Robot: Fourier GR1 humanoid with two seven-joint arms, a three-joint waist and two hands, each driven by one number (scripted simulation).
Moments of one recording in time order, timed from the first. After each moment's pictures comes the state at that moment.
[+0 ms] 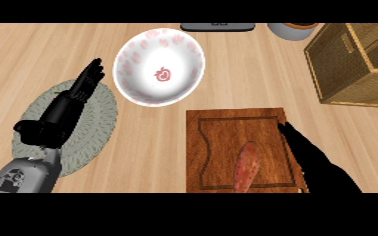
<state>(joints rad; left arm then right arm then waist) -0.18 0.39 -0.15 -1.56 0.13 0.00 -0.01 0.06 -0.30 0.46 -2.32 0.61 0.32 1.06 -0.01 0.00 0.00</state>
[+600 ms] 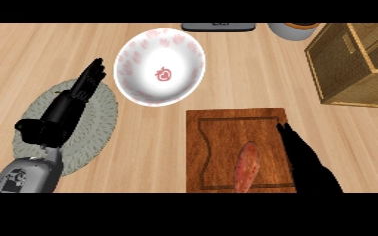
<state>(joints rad) -0.18 0.34 -0.11 -1.56 0.09 -0.06 0.00 0.18 -0.25 0.49 -2.16 0.84 0.12 0.86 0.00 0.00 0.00</state>
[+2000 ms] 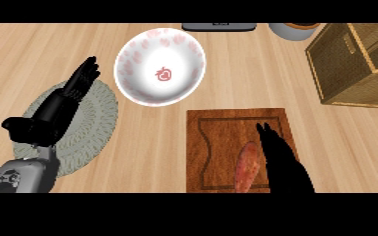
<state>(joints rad) -0.18 0.27 0.03 -1.58 0.02 -0.19 0.03 0.17 -0.13 0.53 -2.00 0.97 0.10 0.79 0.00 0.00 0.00</state>
